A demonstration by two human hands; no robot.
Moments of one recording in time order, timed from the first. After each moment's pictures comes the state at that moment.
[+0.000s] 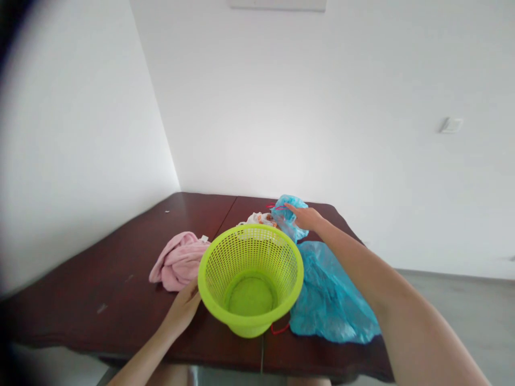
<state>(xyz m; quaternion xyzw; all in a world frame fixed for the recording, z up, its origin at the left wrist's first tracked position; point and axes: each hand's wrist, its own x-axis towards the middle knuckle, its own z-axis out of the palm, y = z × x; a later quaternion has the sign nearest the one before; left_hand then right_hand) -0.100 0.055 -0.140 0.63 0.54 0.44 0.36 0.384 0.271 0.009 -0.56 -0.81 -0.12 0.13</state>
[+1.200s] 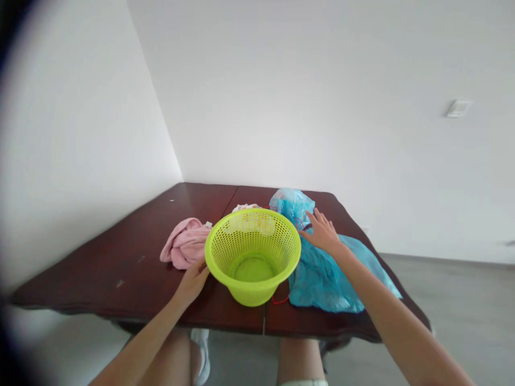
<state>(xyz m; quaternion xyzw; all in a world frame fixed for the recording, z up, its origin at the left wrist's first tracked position) -0.099 0.061 -0.143 0.62 0.49 0.47 0.39 0.417 0.155 -0.078 -0.70 -0.71 0.01 0.11</state>
